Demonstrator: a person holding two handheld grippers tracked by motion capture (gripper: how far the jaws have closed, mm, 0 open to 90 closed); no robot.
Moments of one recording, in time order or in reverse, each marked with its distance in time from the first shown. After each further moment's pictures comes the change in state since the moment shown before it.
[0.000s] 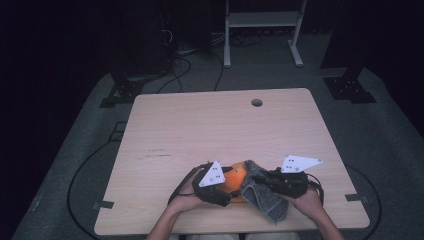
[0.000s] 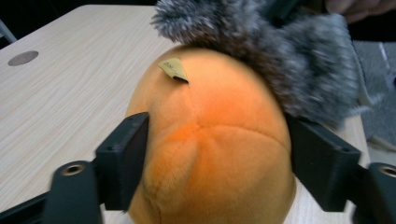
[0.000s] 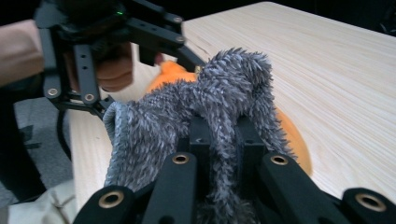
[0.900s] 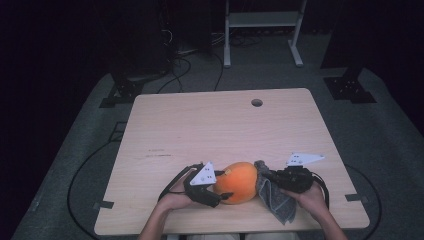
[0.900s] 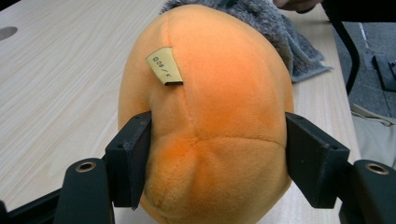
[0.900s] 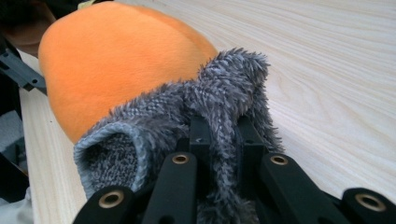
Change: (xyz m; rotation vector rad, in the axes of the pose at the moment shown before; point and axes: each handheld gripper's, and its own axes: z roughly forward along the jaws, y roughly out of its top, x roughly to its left) left arm 0.010 -0.014 -0.015 0.054 -0.075 0.009; right arm -0.035 -0.031 0.001 0.094 -0.057 0.193
